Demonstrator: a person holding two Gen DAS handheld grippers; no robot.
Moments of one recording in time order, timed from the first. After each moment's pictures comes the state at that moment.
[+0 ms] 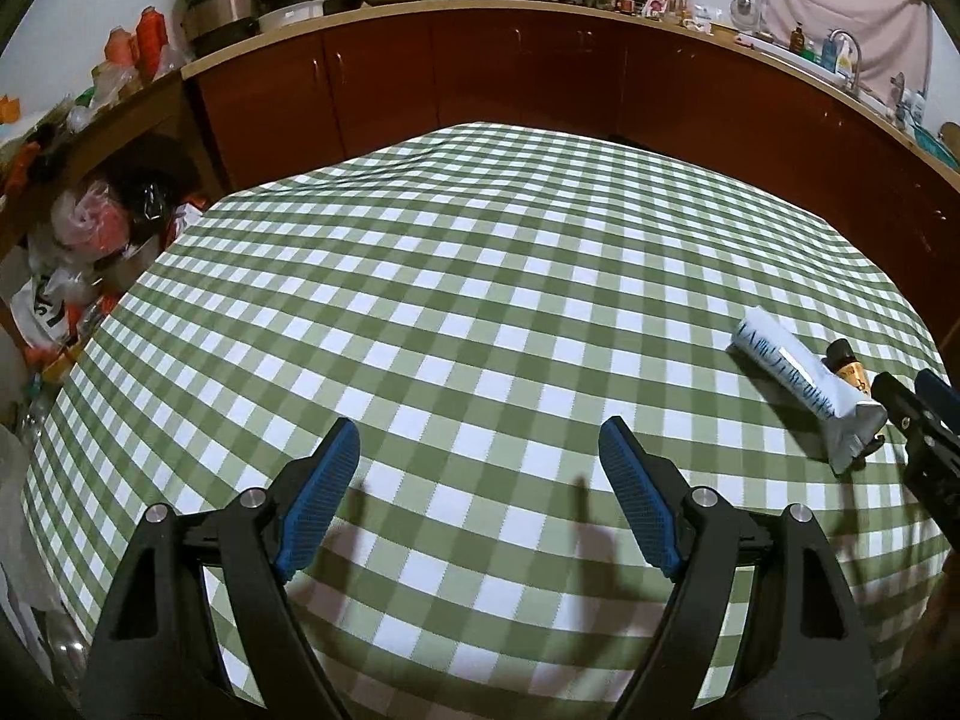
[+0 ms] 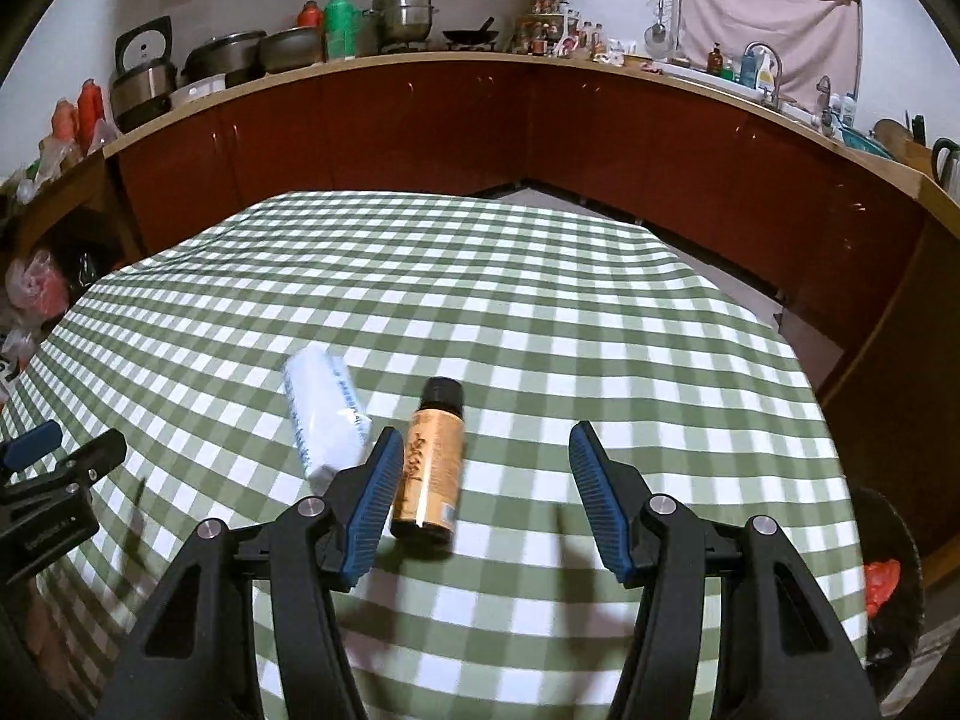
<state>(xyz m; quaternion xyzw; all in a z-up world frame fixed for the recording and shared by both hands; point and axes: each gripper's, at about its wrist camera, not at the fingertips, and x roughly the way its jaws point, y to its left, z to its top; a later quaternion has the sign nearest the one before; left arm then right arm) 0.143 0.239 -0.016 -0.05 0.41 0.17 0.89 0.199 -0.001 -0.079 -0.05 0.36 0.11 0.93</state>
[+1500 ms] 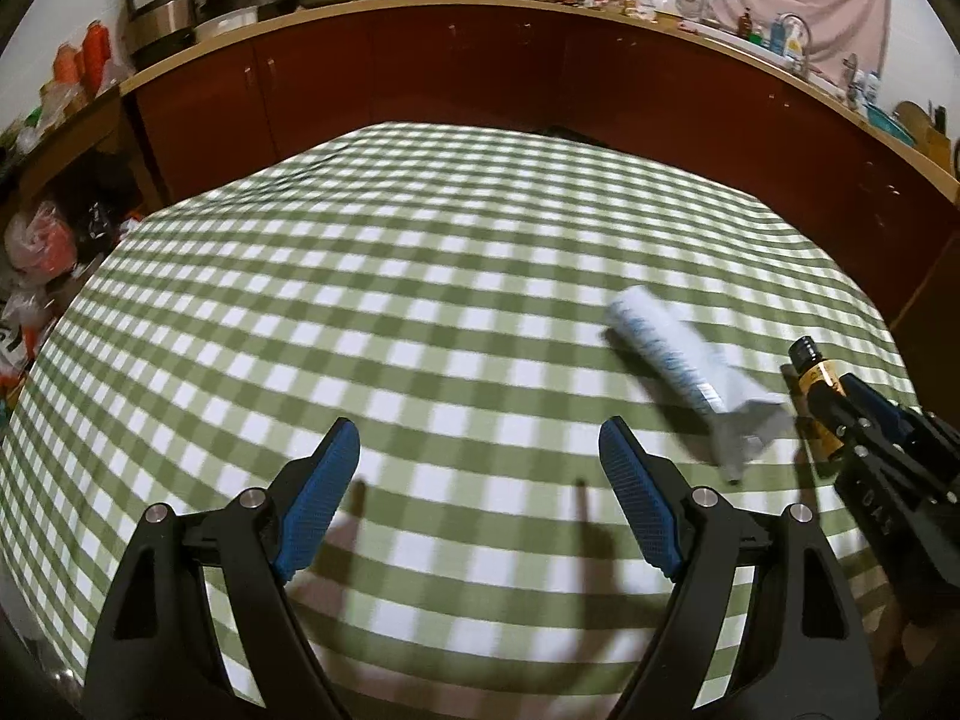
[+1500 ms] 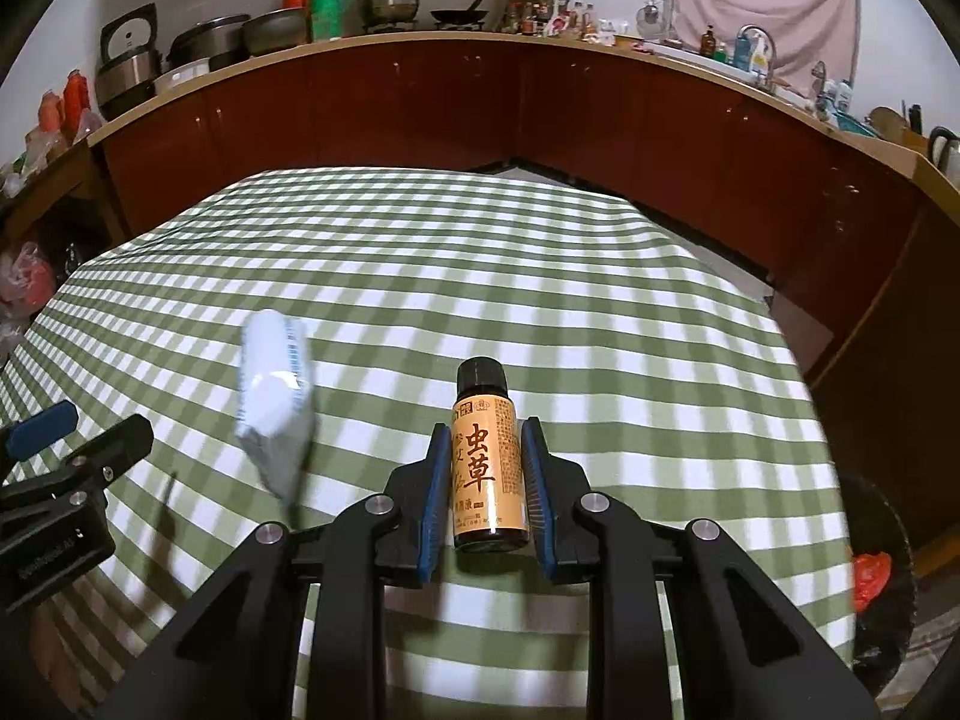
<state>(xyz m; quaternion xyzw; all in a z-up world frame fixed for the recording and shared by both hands) 0.167 0.176 -0.015 -0.05 0.42 0.10 0.90 0.205 -0.028 -0.088 -0.05 0.38 0.10 0.92</state>
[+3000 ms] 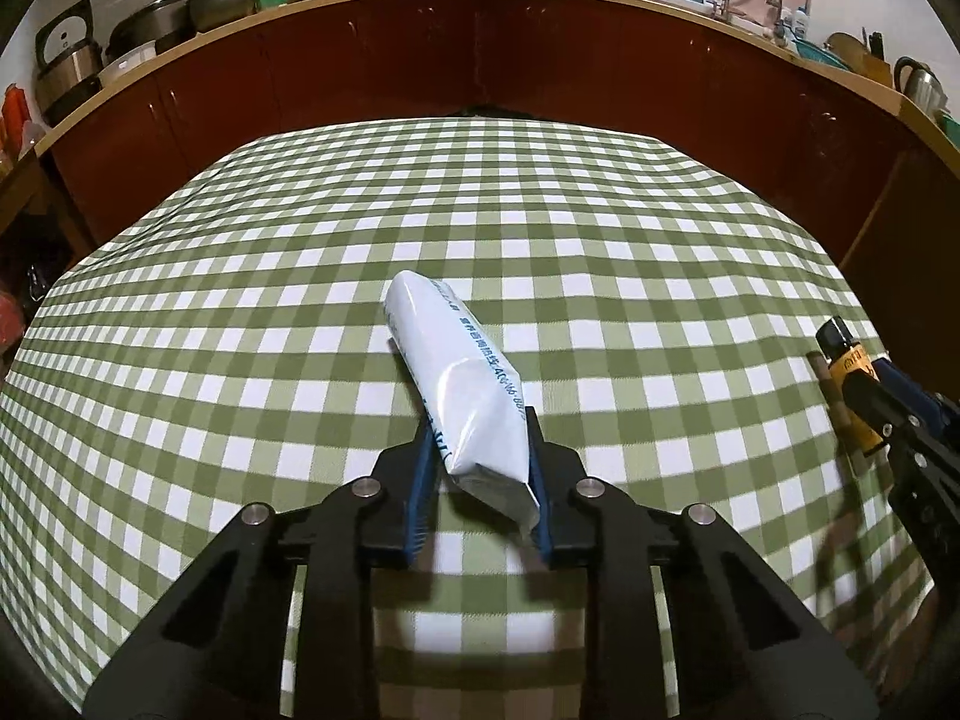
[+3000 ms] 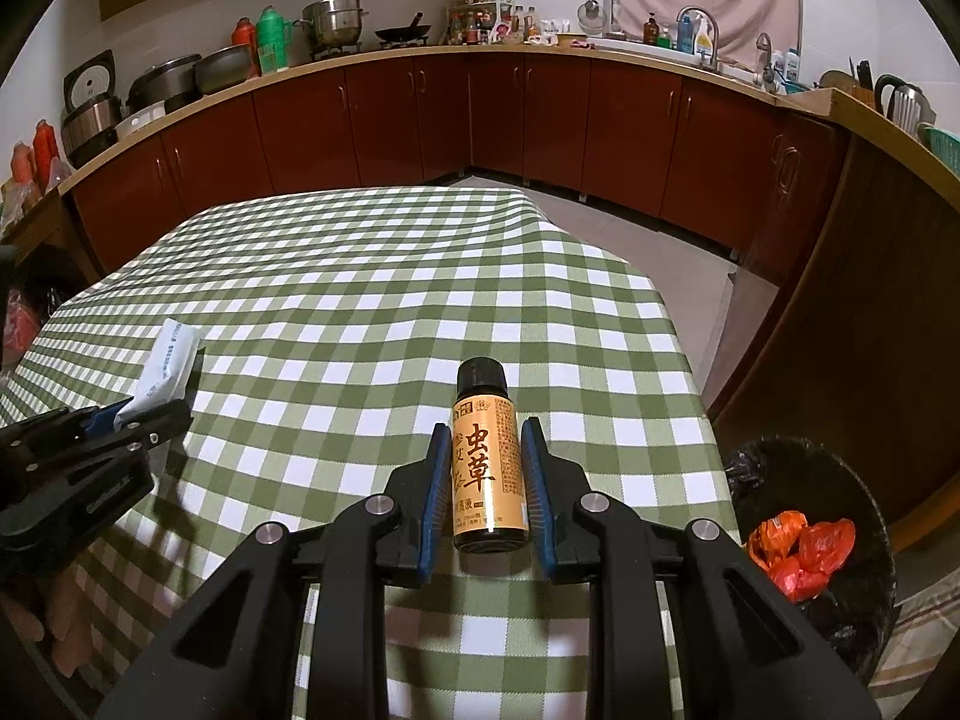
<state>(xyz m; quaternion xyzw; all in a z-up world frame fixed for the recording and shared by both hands) 0.202 0.105 -0.035 0.00 0.44 0.03 0.90 0.197 -0.108 -0.089 -0.01 0.37 0.07 0.93</state>
